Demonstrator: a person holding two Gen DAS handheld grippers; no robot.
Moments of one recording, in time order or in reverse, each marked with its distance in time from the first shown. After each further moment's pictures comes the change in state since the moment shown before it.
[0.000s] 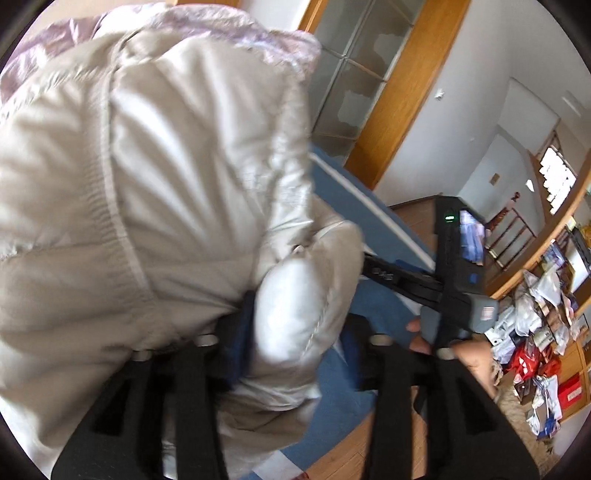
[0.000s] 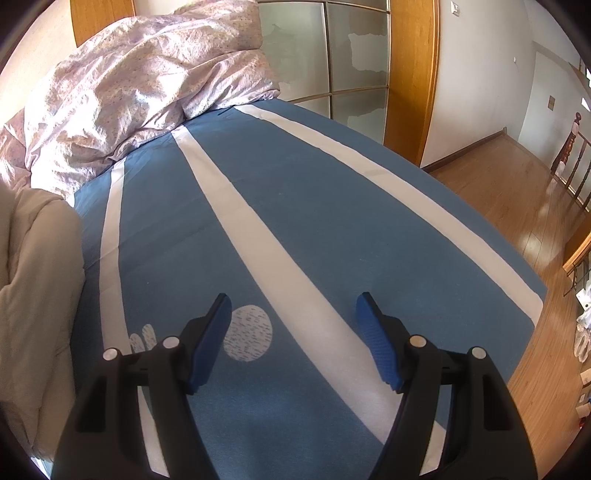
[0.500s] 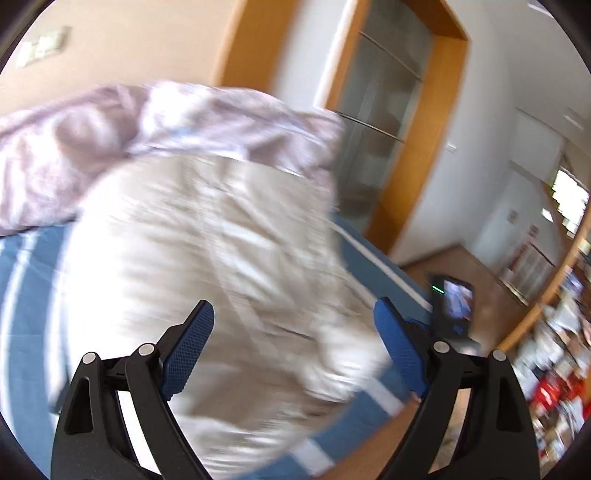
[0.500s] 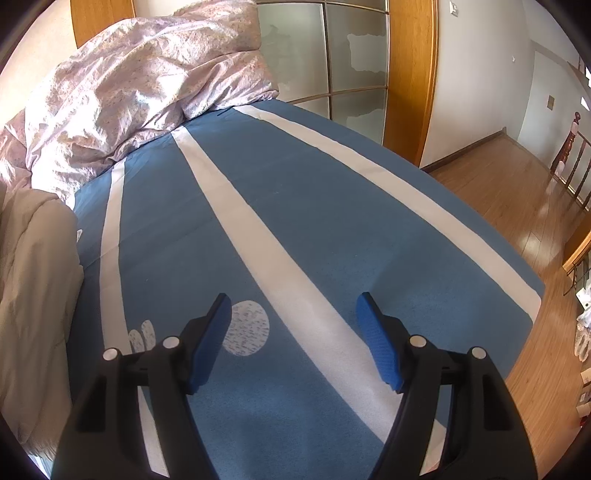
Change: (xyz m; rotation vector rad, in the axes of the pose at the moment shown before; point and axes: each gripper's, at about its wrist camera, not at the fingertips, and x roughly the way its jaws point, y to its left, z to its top) left arm -0.095 -0.002 0.010 -0.025 -0.245 0.179; right arm -0.002 -0.001 -0.004 0.001 -0.002 -0.002
